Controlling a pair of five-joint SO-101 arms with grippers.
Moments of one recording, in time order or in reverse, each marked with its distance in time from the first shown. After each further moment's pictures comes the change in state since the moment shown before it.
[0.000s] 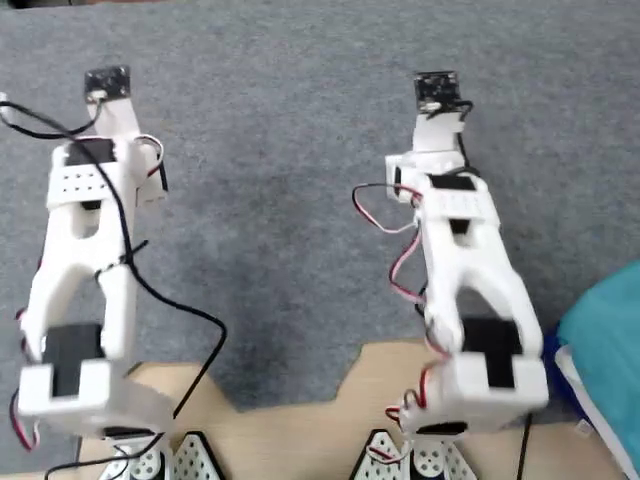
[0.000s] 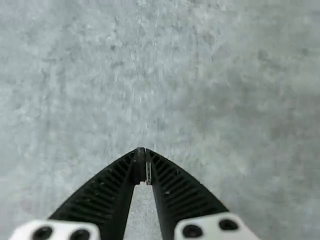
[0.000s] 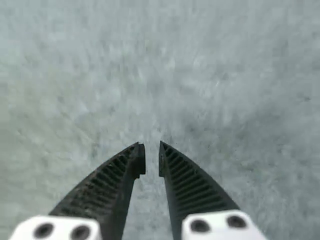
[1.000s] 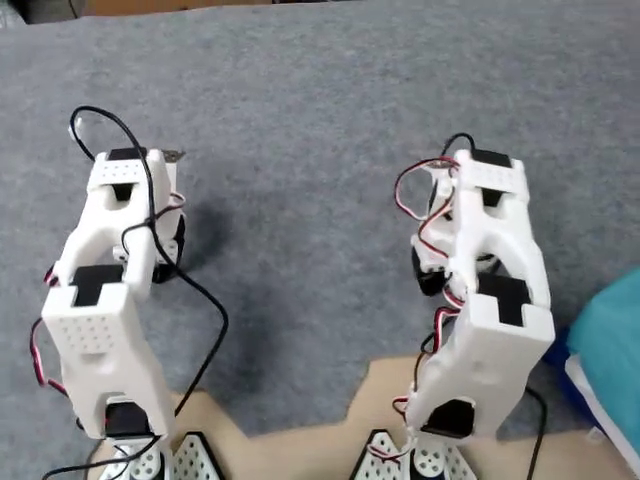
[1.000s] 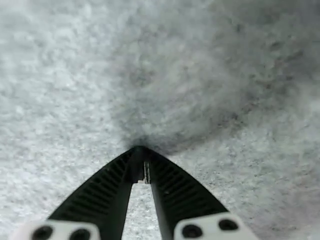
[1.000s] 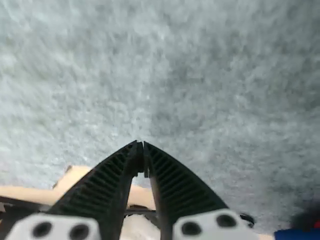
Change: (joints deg) left arm 3.6 23.7 -2.5 19.0 -12.6; right arm 10.4 13.9 -17.4 59.0 12.7
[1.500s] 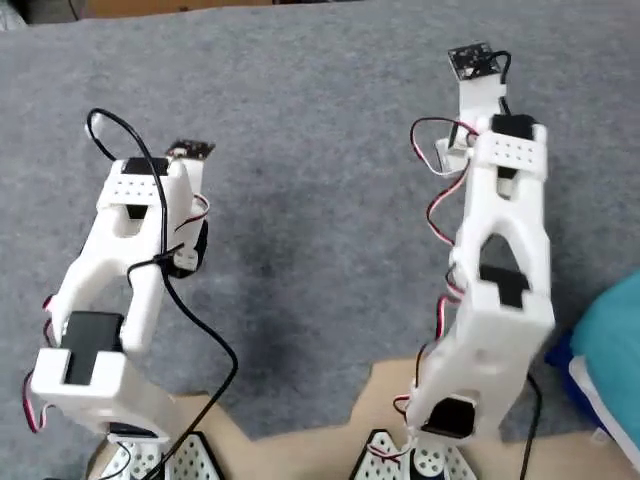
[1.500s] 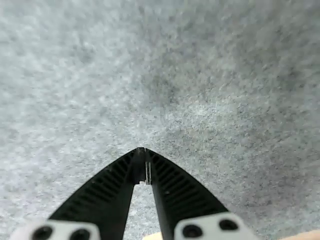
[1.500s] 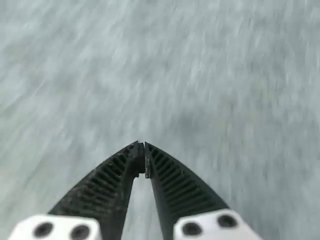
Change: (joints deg) left arm 5.3 -24.8 10.4 -1.6 0.2; right arm 0.3 11.2 -22.2 -35.8 4.2
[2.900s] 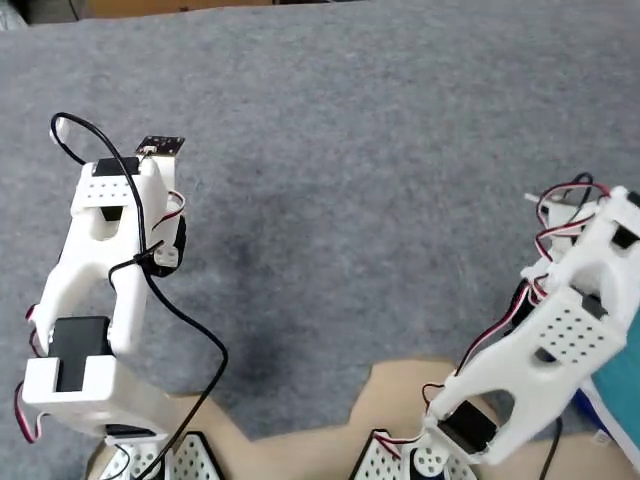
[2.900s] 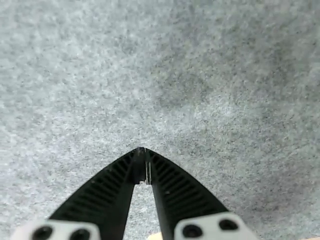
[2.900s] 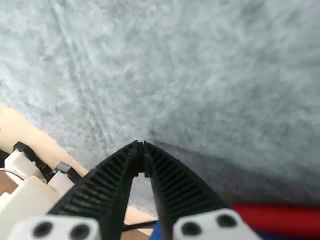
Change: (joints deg) left arm -5.6 -0.5 0.5 -0.4 0.0; right arm 29.9 6.6 -1.4 47.2 28.0
